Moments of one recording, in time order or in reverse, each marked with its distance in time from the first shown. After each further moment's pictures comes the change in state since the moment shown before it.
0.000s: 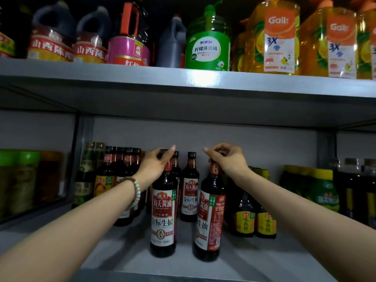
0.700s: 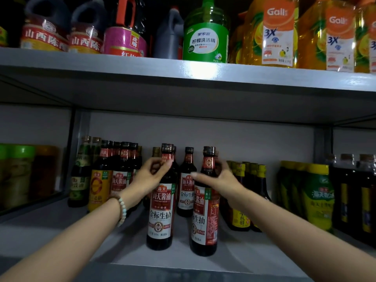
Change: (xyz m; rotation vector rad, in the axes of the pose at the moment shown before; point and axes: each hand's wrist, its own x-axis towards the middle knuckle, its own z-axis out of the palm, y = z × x) left_hand -0.037 -0.030 0.004 -0.078 -0.160 -0.122; right_hand -0.053 0.022 0.010 -0.039 -0.198 0.371
